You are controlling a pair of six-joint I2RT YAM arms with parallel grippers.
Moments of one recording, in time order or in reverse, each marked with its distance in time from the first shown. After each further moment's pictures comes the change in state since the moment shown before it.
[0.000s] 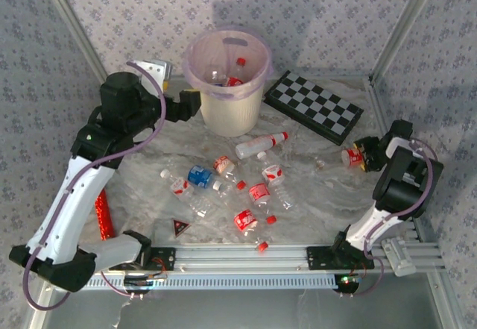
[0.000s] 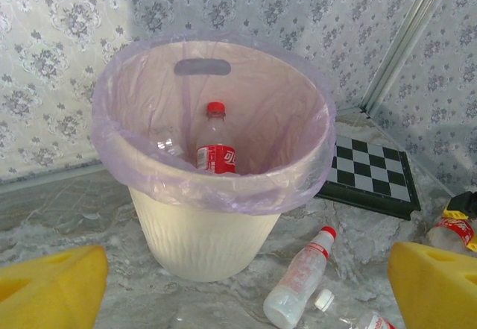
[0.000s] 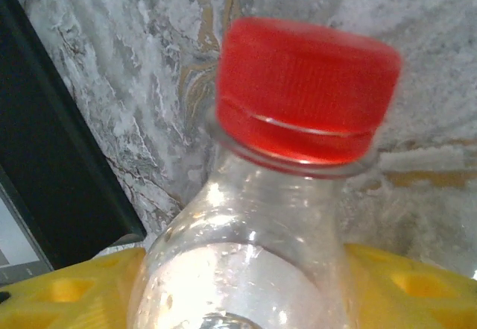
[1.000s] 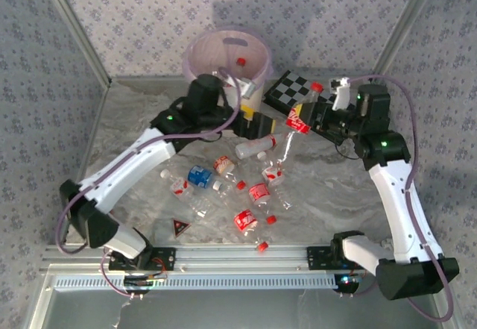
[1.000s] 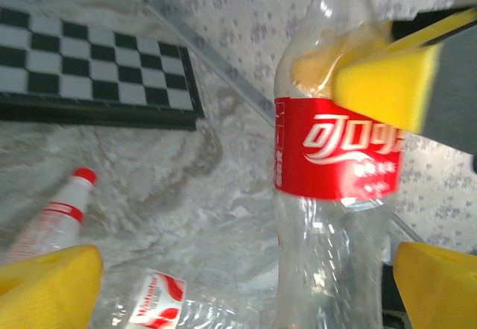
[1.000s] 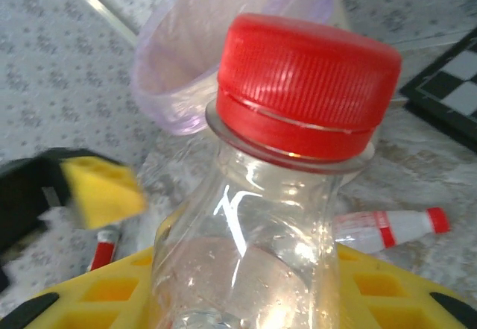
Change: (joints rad) left arm -0.327 0.385 0.038 0.198 0.372 -0.210; right arm 0.660 -0.638 0.261 -0.156 -0.225 -0.341
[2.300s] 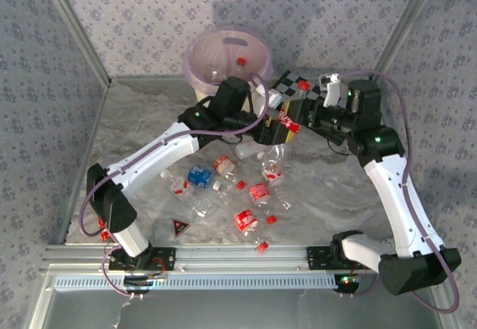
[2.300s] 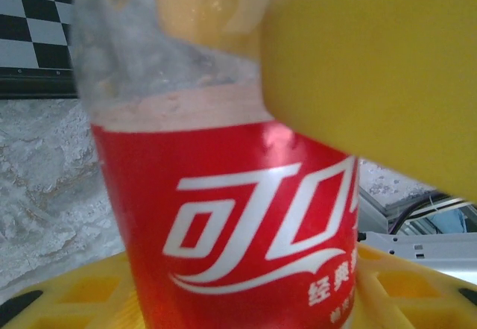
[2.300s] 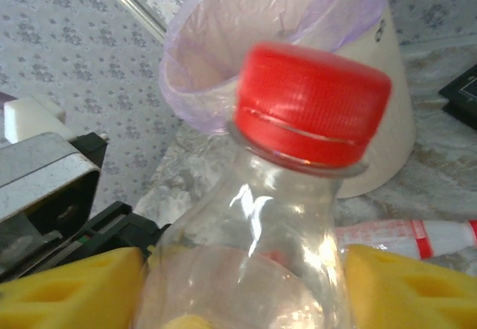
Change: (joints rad) left arm -0.058 0.149 0.122 -0.024 0.151 0.000; right arm 0.047 0.033 0.038 0.018 0.023 0.028
